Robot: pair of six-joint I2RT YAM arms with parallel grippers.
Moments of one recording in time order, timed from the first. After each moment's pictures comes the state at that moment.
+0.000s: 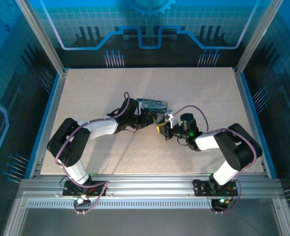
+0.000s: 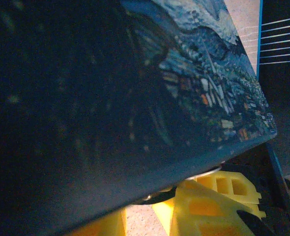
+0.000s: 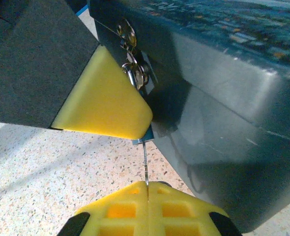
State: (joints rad) left arm -0.55 1.71 0.93 0.05 0.45 -0.90; right arm 0.48 1.62 0.47 0.69 -0.49 0.20
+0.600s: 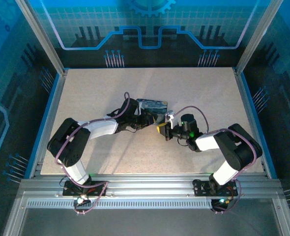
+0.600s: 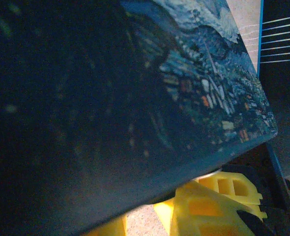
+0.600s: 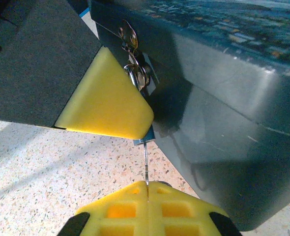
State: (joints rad) left arm -0.55 1.71 0.93 0.05 0.45 -0.90; right arm 0.48 1.62 0.45 0.72 -0.50 0.21
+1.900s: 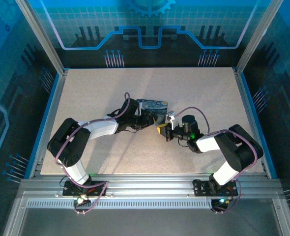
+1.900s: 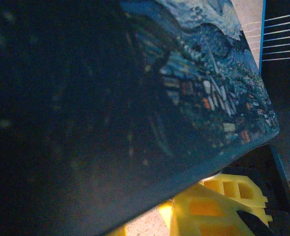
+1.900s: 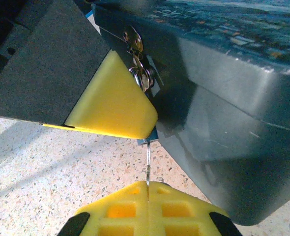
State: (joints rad) left arm -0.56 1.71 0.93 0.04 0.45 -0.90; right arm 0.48 1.61 0.43 0.74 -0.50 0.22
